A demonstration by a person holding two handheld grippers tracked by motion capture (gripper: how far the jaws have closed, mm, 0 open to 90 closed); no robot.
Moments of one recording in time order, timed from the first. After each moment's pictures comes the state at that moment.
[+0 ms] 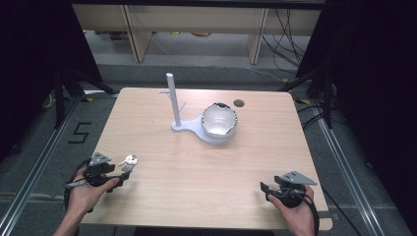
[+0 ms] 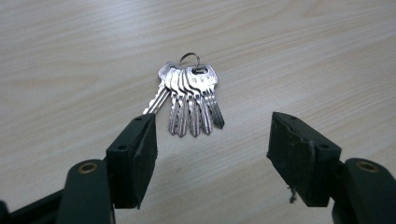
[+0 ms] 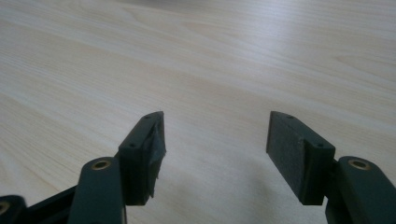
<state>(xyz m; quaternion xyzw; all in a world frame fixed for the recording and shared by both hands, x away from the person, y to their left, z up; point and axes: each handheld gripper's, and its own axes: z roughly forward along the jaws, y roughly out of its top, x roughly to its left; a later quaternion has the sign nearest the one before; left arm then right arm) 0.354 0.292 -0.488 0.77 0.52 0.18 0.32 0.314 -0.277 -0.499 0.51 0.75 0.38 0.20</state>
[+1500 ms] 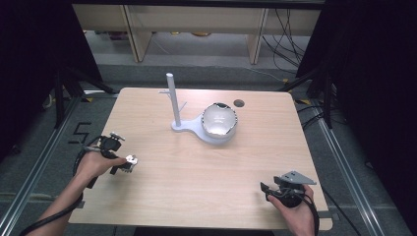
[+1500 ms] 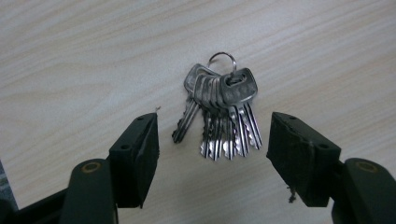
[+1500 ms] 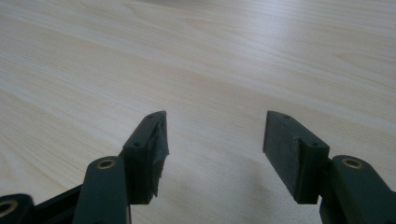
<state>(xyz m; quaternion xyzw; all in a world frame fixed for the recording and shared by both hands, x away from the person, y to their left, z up) 0.432 0.275 -0.471 0.82 0.54 0.09 0.16 0.314 -0.275 -0.498 0.50 0.75 0.38 0.19</state>
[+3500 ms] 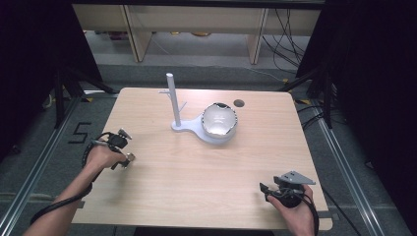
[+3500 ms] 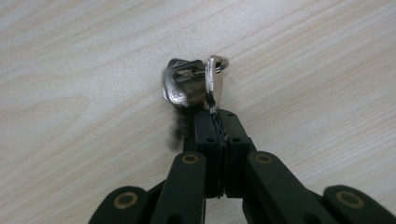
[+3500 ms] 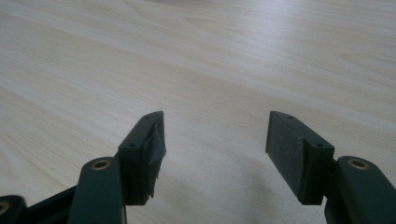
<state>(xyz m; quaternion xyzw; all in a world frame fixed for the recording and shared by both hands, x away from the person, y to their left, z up) 0.449 0.265 -0.479 0.84 0.53 0.05 0.12 0.312 -0.274 -0.497 0.51 0.75 0.37 0.19</state>
